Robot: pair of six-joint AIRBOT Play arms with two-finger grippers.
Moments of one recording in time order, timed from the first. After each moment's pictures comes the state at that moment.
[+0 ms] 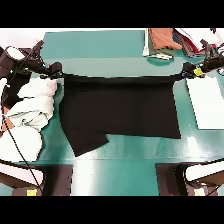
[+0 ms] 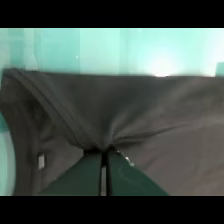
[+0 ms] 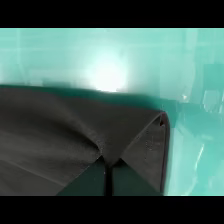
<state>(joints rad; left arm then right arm) 0.10 -1.64 1.58 1.00 -1.14 -1.40 -0.28 -1.64 1.64 -1.11 1.28 1.37</state>
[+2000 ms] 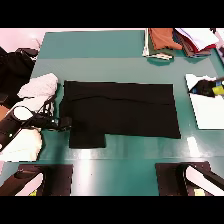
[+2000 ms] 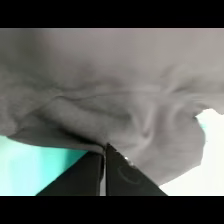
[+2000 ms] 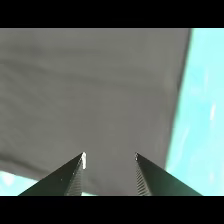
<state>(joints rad) -0.05 -0.91 0.58 0.93 -1.06 -1.44 -0.36 -1.06 1.18 -1.15 1.46 1.34</state>
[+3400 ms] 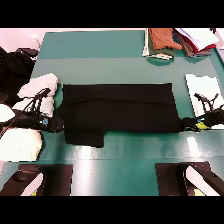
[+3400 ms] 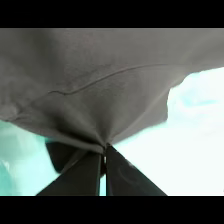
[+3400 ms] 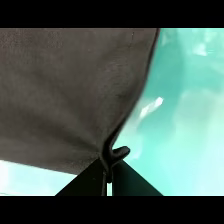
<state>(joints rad) -0.06 -0.72 0.69 1.05 -1.31 -1.46 -0.35 -0.93 0.70 -1.33 1.38 1.32</state>
